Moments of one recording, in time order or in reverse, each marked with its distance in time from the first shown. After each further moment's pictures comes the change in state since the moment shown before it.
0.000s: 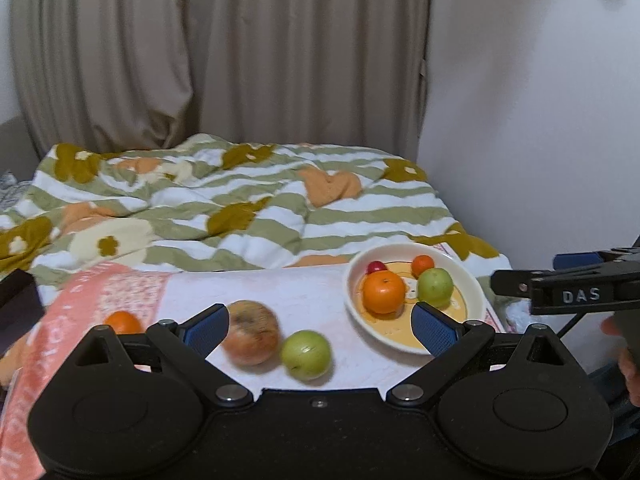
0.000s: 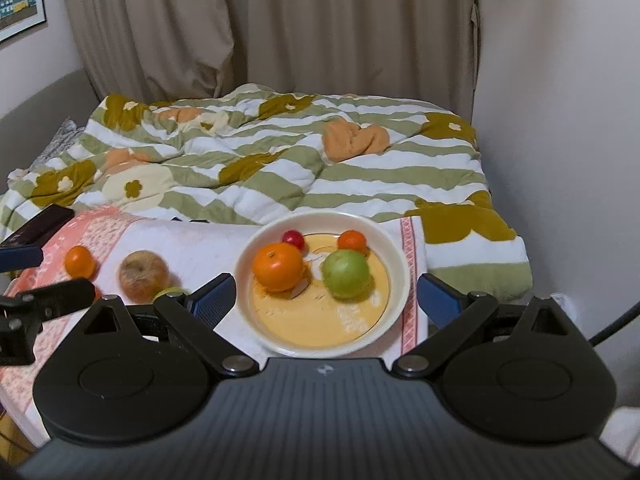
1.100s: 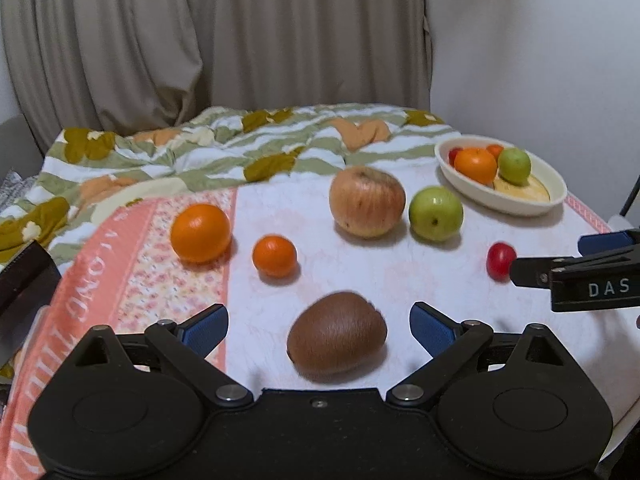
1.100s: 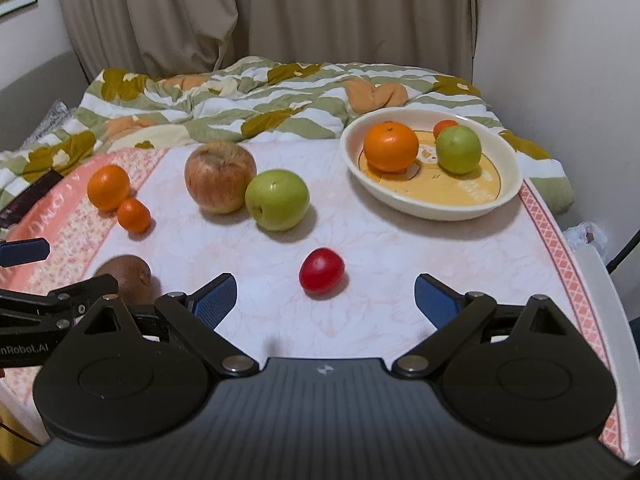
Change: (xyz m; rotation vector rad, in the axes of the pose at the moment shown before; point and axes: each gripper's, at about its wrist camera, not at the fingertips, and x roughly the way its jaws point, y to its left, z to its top) left arm 0.038 0.117 -0.124 0.121 0.050 -0.001; right arm 0.056 0.148 -0.124 0.054 0.020 -0.089
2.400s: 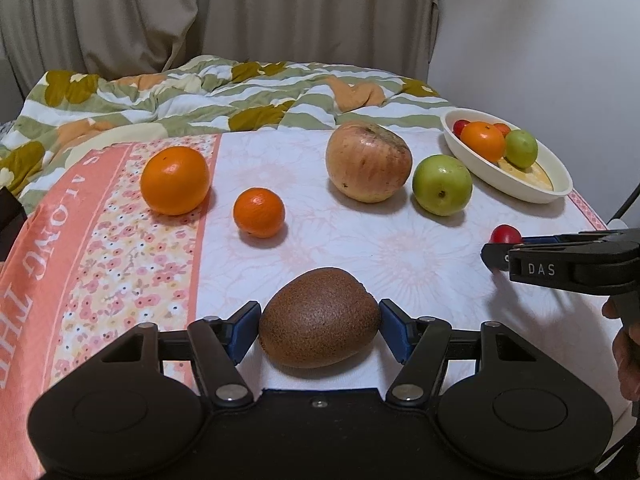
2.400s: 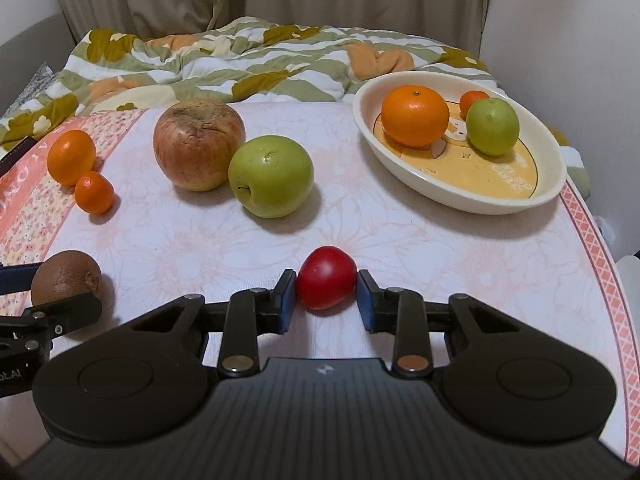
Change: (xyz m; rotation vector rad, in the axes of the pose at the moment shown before) left arm 0.027 0.014 0.000 -0.097 0.128 -0.078; right arm 0.058 0.009 0.011 -0.030 0.102 -0.032
